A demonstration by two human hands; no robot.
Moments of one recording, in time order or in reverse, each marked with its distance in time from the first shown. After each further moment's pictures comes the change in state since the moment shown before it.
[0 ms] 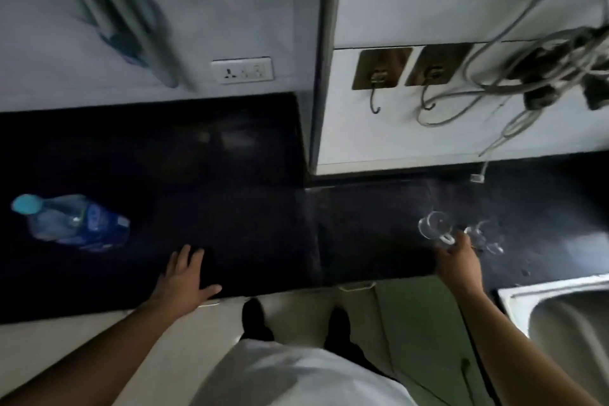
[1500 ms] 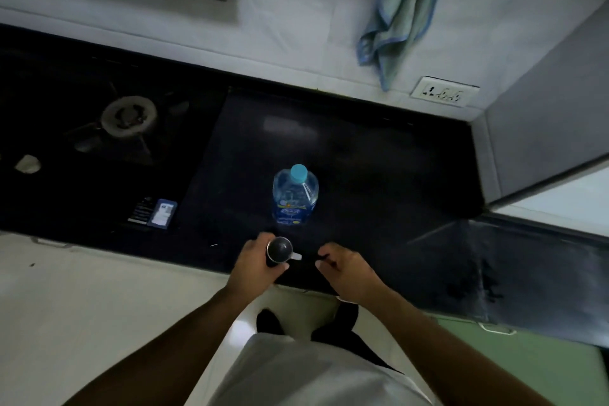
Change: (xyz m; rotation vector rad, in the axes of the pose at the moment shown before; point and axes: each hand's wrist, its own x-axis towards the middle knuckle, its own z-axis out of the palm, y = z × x) left_hand -0.003 -0.259 -0.009 -0.815 0.296 0.075; right_hand -0.349 -0.337 0.313 -0.226 -0.727 -0.696
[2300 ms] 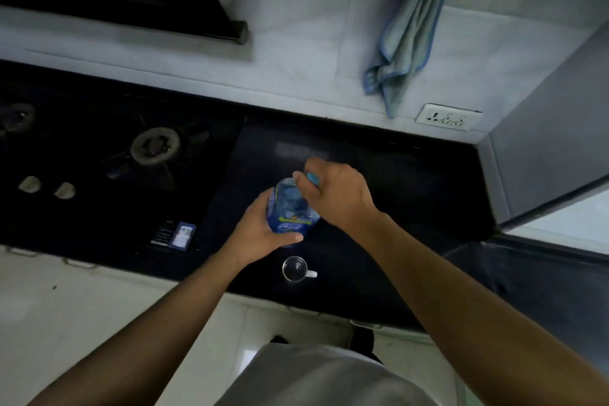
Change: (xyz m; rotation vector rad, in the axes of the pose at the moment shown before) left_hand 0.031 0.077 -0.105 -0.283 -0.026 0.172; right_hand 0.048 -0.161 -0.096 -0.320 0.484 -0.474
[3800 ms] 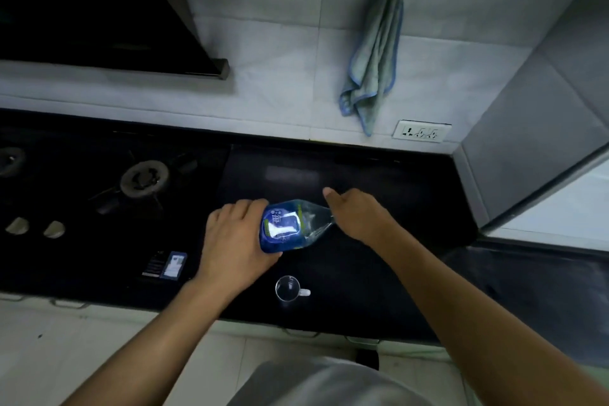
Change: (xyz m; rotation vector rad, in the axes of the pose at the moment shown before) left_hand -0.038 0.079 -0.019 0.890 0.260 0.284; right_hand -0.023 0.009 -0.060 0.110 -0.339 0.582
